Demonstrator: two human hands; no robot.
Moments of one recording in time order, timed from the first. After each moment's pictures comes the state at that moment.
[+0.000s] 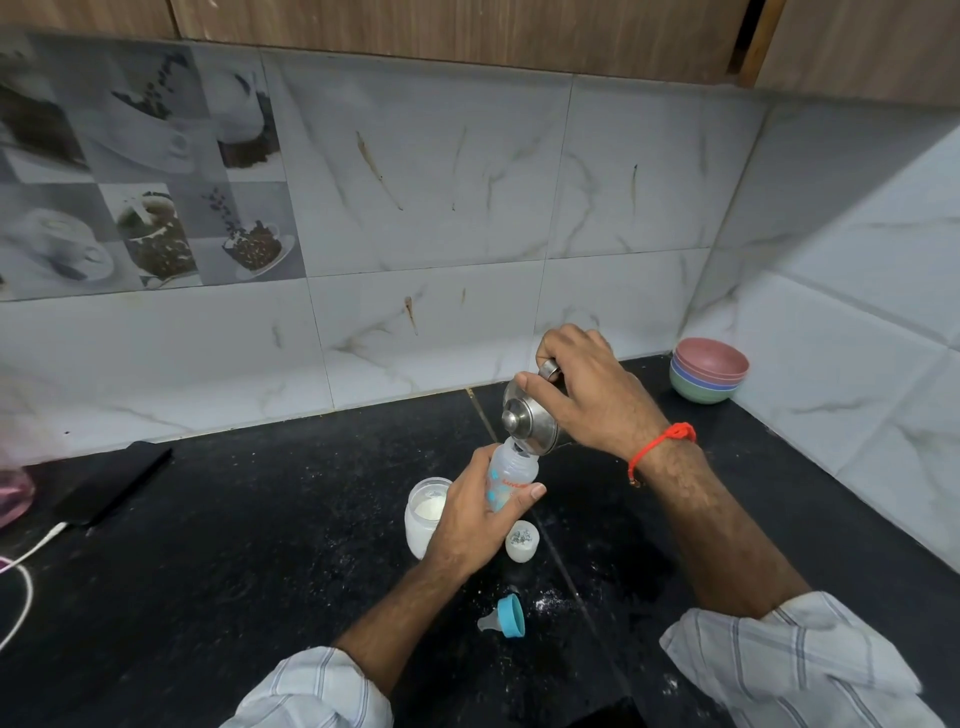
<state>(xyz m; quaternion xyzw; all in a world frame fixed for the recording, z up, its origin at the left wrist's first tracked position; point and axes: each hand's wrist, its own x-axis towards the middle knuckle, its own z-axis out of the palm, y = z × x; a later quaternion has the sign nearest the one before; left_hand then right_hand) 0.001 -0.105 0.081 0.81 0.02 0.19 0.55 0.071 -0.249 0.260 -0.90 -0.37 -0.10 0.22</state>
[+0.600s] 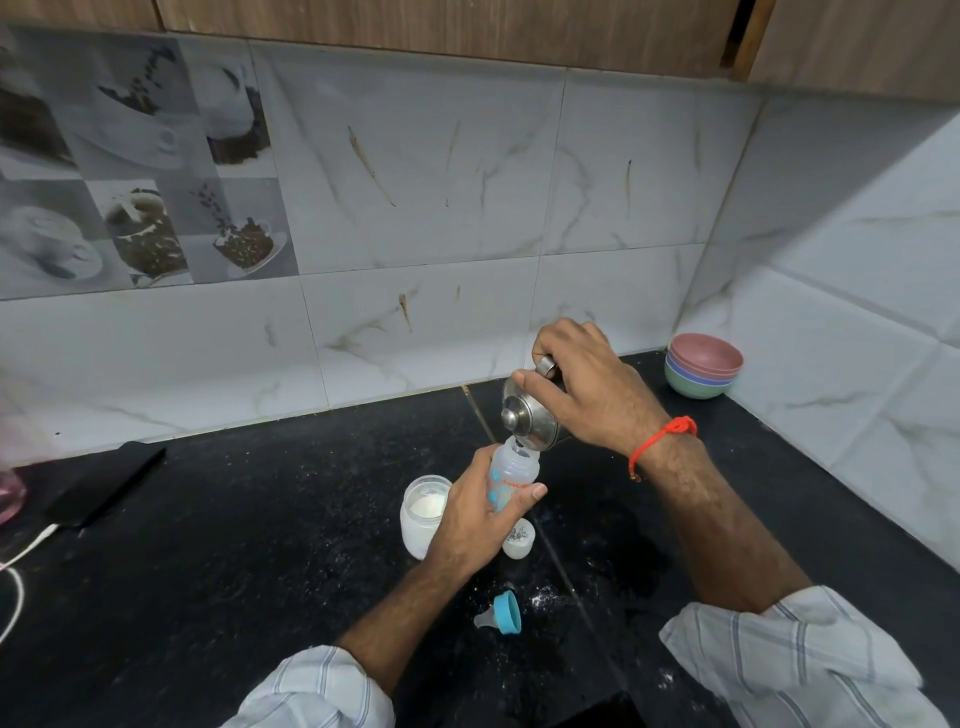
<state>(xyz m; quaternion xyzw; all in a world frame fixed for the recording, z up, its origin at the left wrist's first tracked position) 0.003 -0.111 0.079 0.82 0.03 0.18 0.55 0.068 -0.253 0.265 -0.89 -0.39 -0.11 0.20</state>
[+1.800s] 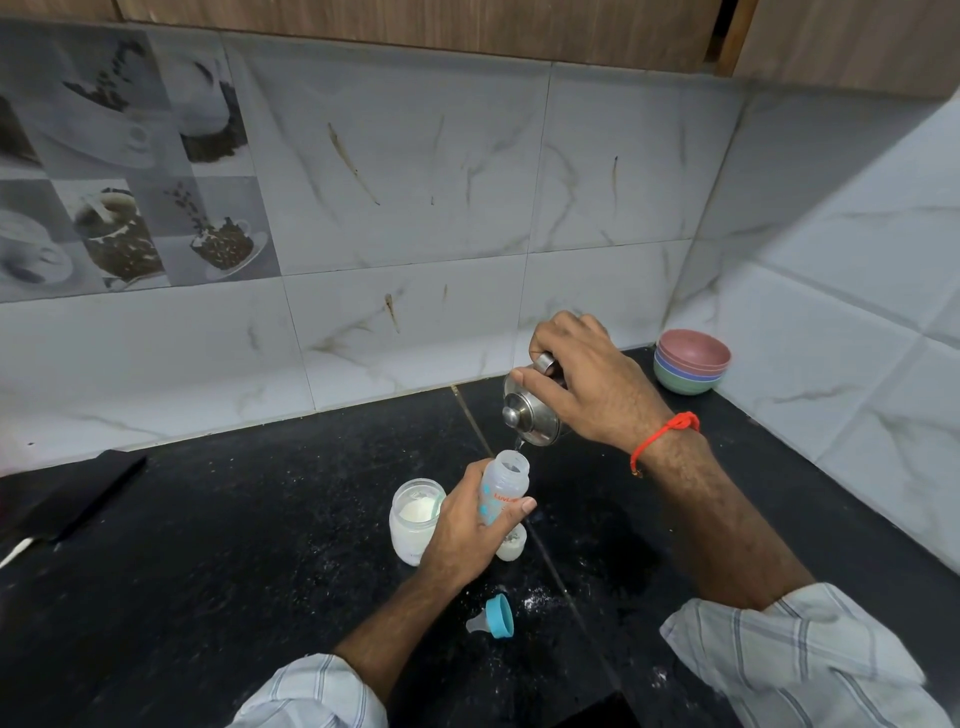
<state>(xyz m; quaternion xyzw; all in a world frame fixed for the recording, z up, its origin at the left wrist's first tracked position) 0.008 -0.112 0.057 0.82 0.03 0.16 0.54 0.076 -0.263 0.268 -0.89 -0.39 -0.13 0.18</state>
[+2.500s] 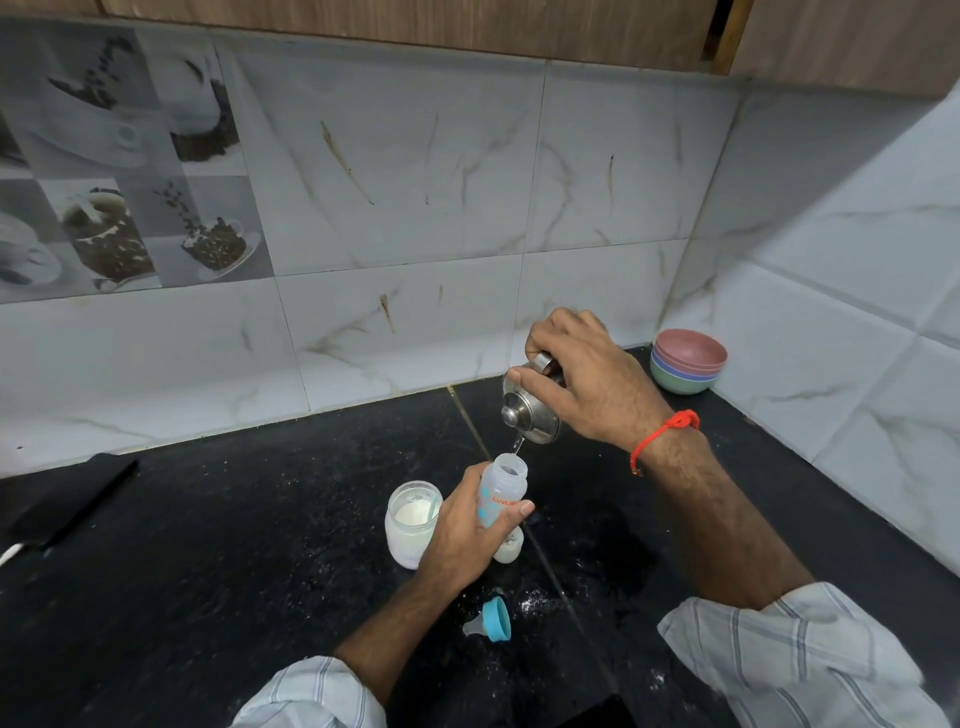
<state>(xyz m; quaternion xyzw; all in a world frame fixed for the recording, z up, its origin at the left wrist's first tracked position) 0.011 -0.113 0.053 0.82 0.03 0.16 0.54 0.077 -0.264 0.271 -0.89 -0.40 -0.14 0.17</state>
